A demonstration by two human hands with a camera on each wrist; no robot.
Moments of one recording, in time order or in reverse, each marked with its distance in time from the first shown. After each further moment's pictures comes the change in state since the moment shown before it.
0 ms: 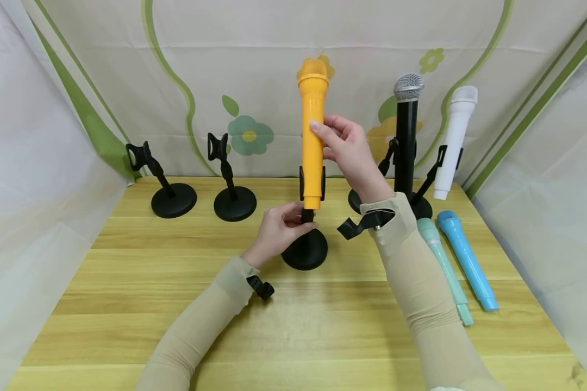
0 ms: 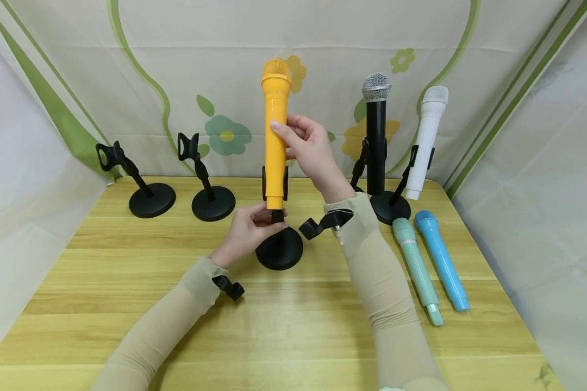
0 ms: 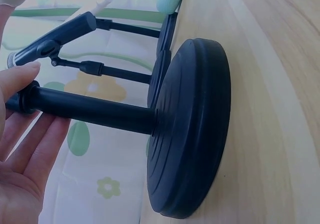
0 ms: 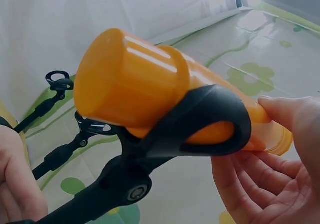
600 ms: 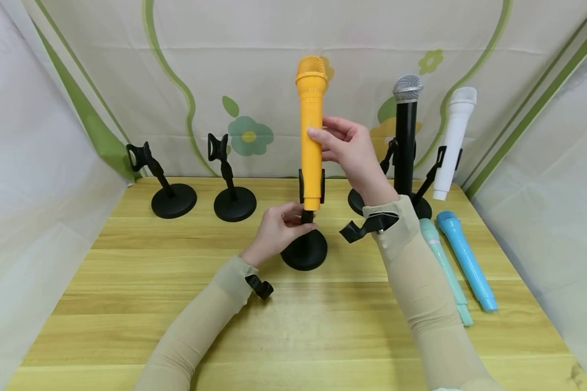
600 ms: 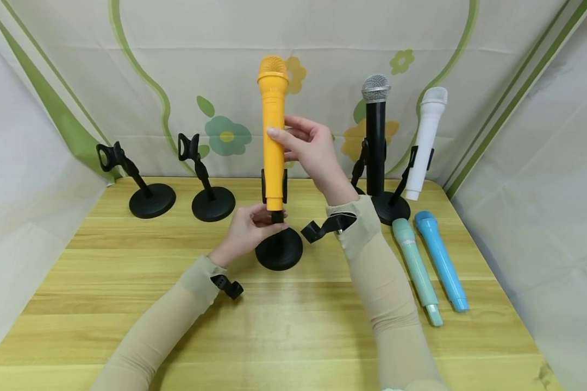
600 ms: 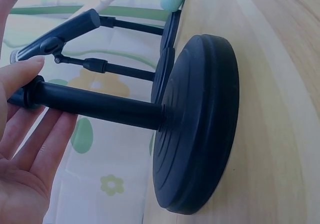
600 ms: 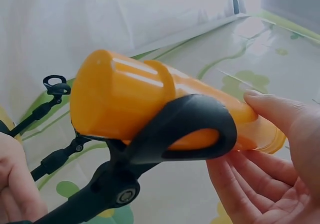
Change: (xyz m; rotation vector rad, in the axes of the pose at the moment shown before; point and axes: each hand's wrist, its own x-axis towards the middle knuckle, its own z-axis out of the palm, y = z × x) left_hand 0.001 0.000 -0.003 -0.019 -0.031 -0.030; right_hand -0.006 -0.005 -0.002 -0.013 0.041 0.031
